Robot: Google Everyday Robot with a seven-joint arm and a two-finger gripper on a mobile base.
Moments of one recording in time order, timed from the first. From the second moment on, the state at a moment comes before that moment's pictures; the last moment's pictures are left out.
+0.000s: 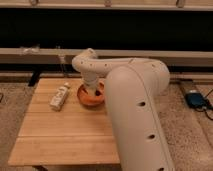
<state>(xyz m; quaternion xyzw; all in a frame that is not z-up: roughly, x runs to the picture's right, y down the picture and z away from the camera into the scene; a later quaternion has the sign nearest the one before) -0.061 0.027 0.880 -0.30 0.12 0.19 0.93</state>
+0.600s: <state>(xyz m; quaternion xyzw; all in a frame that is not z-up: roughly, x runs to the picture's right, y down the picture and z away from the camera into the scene) -0.064 0.028 0.898 -0.30 0.10 0.21 0.93</state>
